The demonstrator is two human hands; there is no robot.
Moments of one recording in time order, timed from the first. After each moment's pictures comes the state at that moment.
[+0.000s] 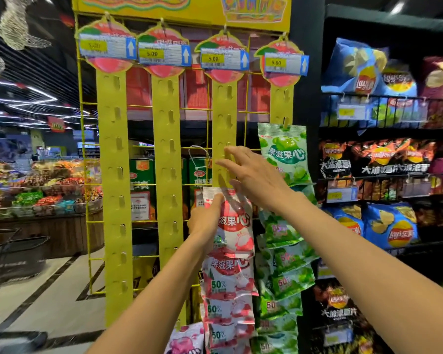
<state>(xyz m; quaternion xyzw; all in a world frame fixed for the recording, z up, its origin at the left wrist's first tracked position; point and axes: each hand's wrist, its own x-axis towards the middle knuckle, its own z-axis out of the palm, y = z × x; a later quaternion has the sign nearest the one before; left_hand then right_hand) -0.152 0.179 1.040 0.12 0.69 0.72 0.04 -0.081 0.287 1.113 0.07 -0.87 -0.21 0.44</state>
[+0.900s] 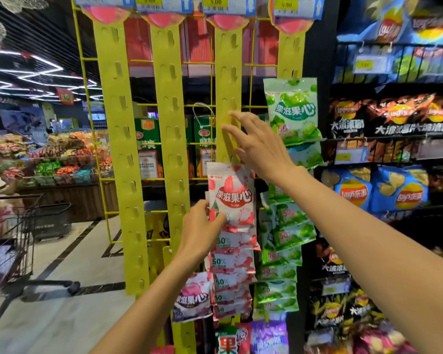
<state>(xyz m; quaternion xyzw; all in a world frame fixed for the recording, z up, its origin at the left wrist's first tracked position) -0.084 0.118 0.975 0.28 0.79 0.53 -0.07 -0.078 0.281 1.080 0.06 -0.85 -0.18 0.49</state>
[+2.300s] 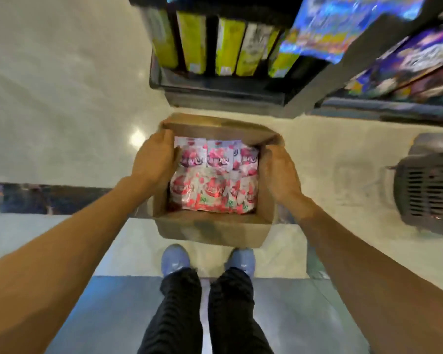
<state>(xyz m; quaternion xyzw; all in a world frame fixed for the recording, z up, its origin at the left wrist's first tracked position) -0.024 -0.013 0.121 0.13 0.95 0.18 0.21 0.075 0.210 0.099 -0.26 -0.91 0.27 -0.16</state>
